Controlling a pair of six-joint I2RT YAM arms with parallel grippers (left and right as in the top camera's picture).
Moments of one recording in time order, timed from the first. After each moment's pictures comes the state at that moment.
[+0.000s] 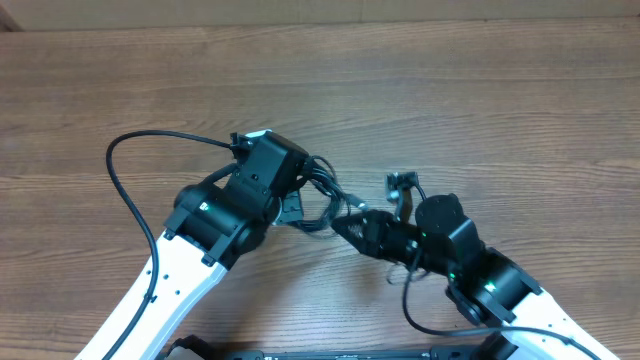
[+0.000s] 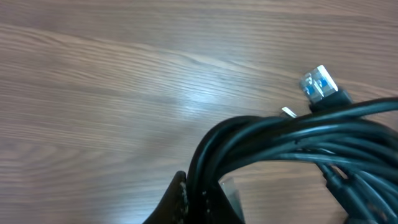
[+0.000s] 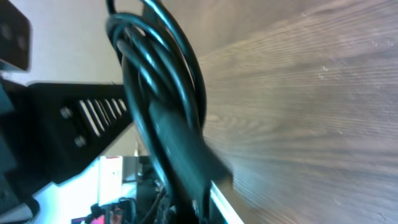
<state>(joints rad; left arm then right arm) -0.59 1.27 1.28 -1.11 -0.24 -0.73 0.69 0.95 0.62 -0.15 -0.42 1.12</state>
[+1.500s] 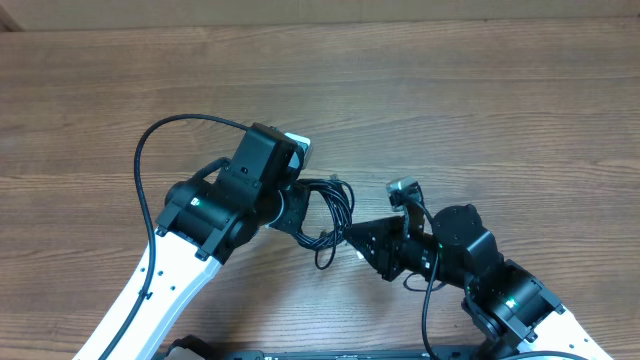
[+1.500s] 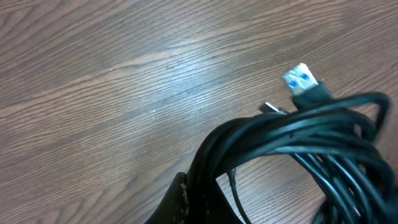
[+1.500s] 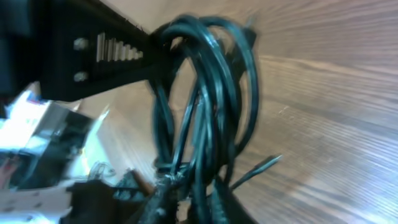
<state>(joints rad) -0.55 1.27 1.28 -1.07 0.05 -0.22 0.68 0.84 0.62 -0.23 -0.42 0.62</state>
